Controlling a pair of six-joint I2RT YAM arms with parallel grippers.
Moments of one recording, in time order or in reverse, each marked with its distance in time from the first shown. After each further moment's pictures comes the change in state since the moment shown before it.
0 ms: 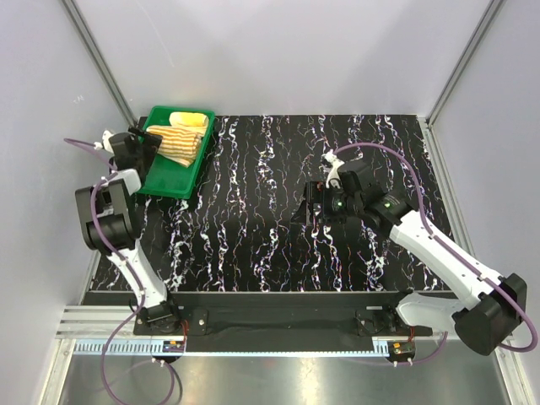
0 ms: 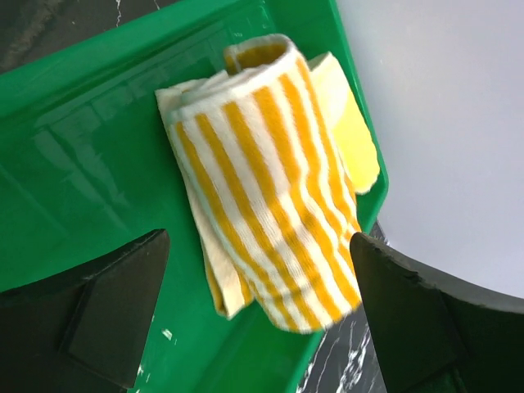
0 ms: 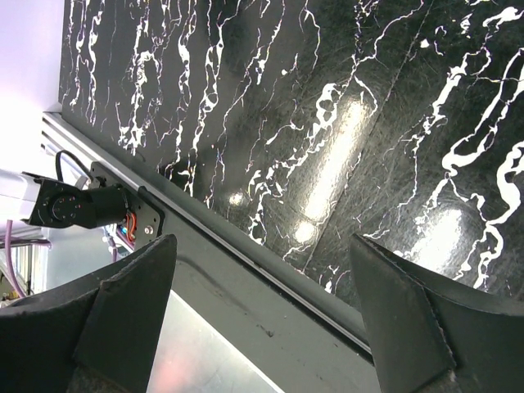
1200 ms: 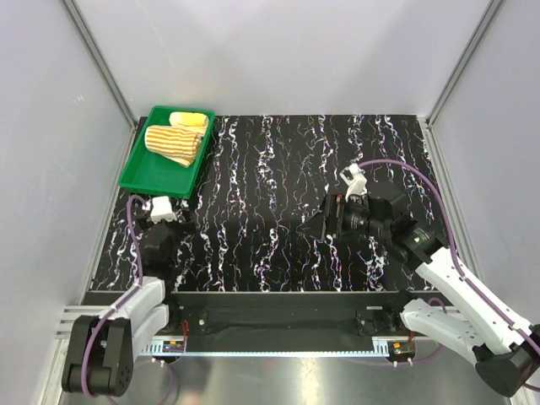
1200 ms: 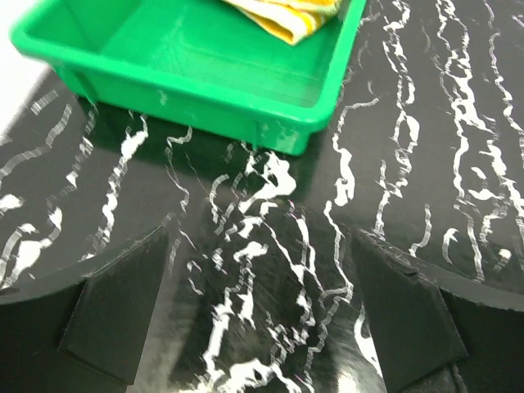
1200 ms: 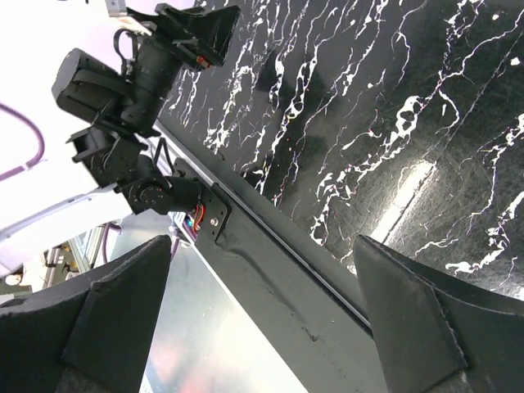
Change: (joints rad) left arm -0.377 -1.089 -1.142 0.258 -0.366 0.867; right arm 0.000 -0.311 -0.188 0.148 -0.116 0.105
